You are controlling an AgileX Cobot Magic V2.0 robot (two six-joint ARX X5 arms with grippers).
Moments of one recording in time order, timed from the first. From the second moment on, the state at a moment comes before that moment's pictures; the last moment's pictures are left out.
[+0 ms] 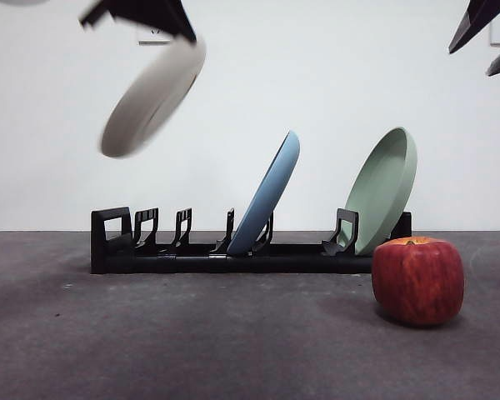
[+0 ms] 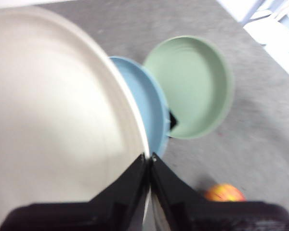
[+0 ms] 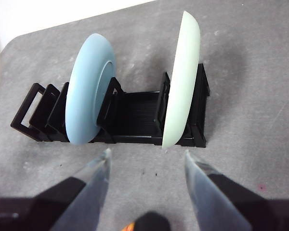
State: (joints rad) left arm -0.40 1.52 1.58 -0.66 0.35 -0.12; right arm 0.07 1.04 0.95 -0.46 -0.34 0.18
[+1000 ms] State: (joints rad) left arm -1.04 1.31 1.46 -1.07 -0.25 -0.07; right arm 0.07 1.04 0.95 -0.46 -0.34 0.18
